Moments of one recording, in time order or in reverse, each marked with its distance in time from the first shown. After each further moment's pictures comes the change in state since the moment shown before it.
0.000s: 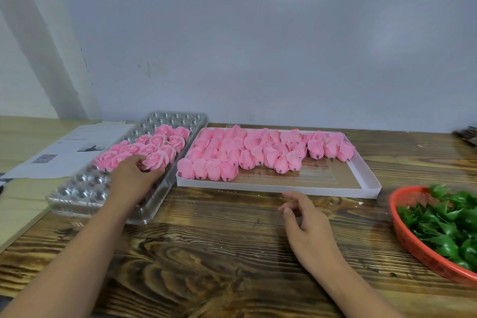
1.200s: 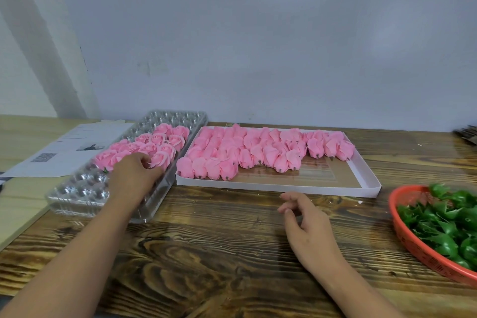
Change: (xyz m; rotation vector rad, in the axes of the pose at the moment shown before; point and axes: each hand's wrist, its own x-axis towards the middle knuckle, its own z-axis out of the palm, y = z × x) left_hand 0.001 0.009 0.001 0.227 0.044 0.056; right_hand -0.002 -0.004 -0.002 0.011 -0.012 0.036
